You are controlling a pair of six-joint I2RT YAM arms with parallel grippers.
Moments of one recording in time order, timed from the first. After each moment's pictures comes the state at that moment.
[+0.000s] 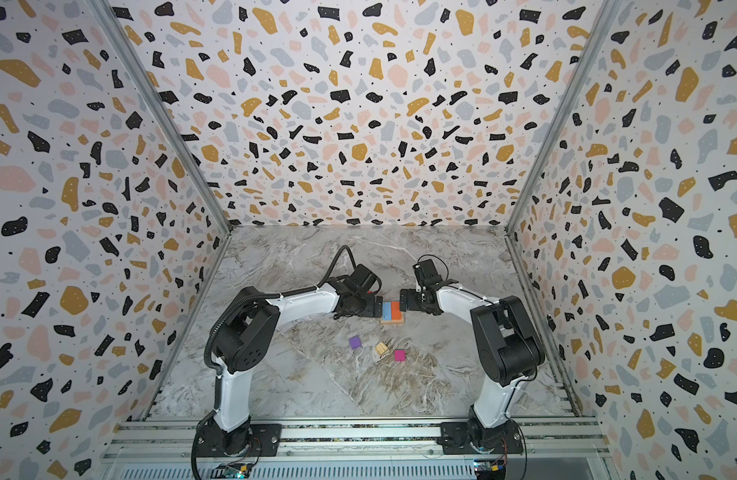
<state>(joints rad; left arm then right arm) -0.73 2.03 1.40 -0.49 -0.07 -0.57 0.38 1.75 1.04 -0.35 -0.03 0.34</state>
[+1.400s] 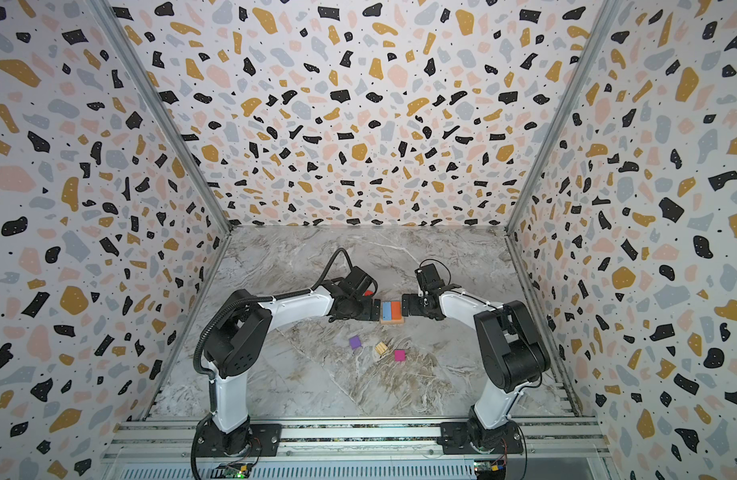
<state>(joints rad) -0.74 1.98 1.33 -0.46 -0.02 -0.56 0.38 1.71 0.97 -0.34 -0.03 0.34</state>
